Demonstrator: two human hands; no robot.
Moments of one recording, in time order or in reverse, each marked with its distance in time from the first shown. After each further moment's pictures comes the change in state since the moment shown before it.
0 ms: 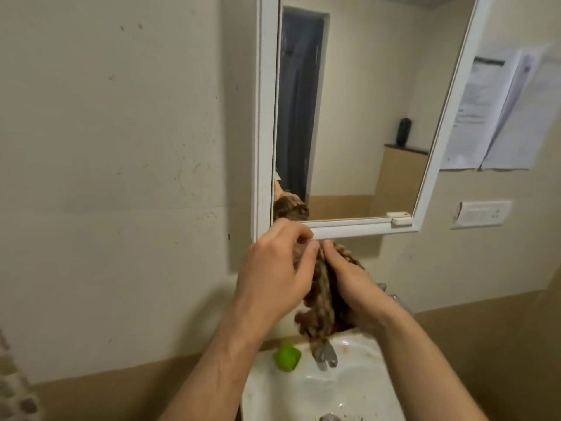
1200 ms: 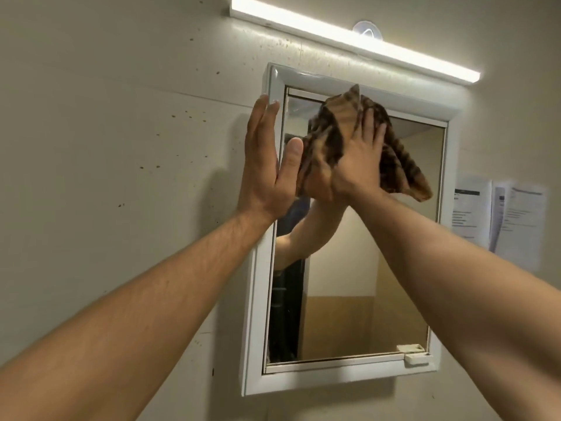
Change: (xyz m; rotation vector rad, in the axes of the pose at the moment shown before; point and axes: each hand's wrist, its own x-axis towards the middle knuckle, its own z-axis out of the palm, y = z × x) left_hand 0.291 0.016 -0.062 -0.205 0.511 0.458; right_hand 0.137 -0.330 -0.041 -1.028 0.887 -1.057
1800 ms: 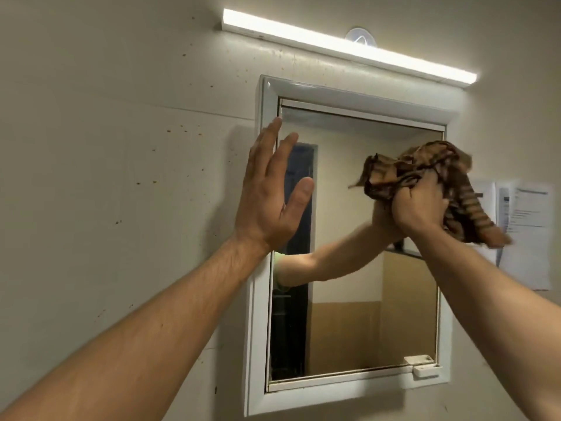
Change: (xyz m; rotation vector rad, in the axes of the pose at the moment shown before) left_hand -0.013 -0.008 0.003 0.145 -0.129 0.135; right_hand -0.036 0.108 -0.012 -0.004 0.096 0.523
